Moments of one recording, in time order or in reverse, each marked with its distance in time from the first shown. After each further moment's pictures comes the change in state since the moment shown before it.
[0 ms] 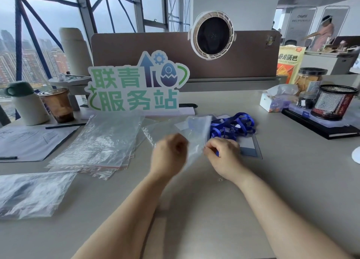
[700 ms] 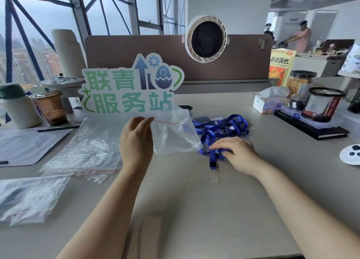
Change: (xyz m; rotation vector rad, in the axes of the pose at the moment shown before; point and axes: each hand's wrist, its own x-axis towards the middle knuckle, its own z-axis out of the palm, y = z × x) left_hand 0.026 -0.023 -0.034 0.222 0.357 0.083; right_hand 0.010 0.036 -0.044 -0.176 -0.320 0.041
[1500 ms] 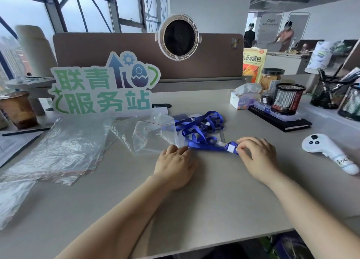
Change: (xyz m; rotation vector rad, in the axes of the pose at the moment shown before) left_hand -0.066 0.094 0.056 0.257 -0.933 0.323; right_hand -0.070 0.077 -0.031 -0.179 0.456 0.118
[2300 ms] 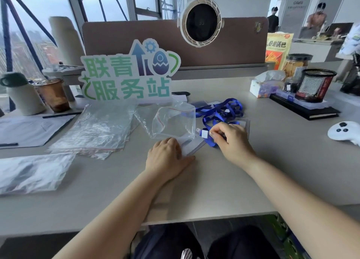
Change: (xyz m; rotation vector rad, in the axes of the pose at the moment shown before) left_hand -0.063 -0.036 -0.018 -0.261 0.106 -0.341; right_hand 0.004 -0.104 0.032 0.329 -0.042 -0.223
